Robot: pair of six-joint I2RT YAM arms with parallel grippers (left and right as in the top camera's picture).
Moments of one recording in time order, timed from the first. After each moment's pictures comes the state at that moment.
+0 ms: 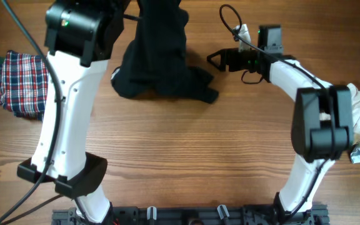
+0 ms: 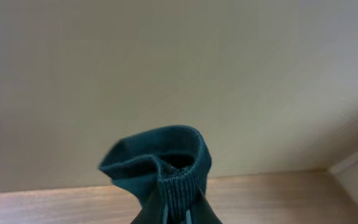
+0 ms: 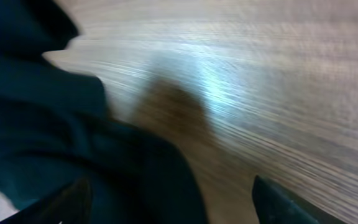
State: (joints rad) left arm -0.39 1.89 2.52 -0.85 -0.11 -0.27; right arm 0.08 2.08 1.33 -0.11 -0.74 0.06
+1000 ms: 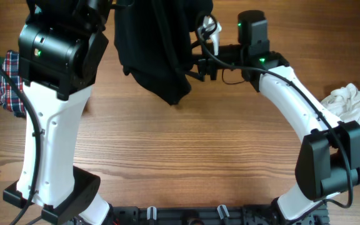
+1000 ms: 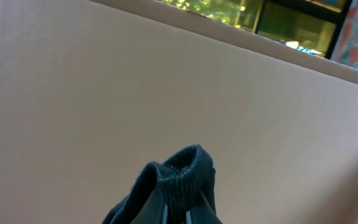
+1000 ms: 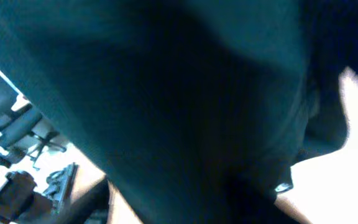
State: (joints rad) left arm -0.43 1.78 2.52 -0.52 -0.17 -0.17; right arm 0.29 1.80 1.33 -0.14 -1.12 -0.13
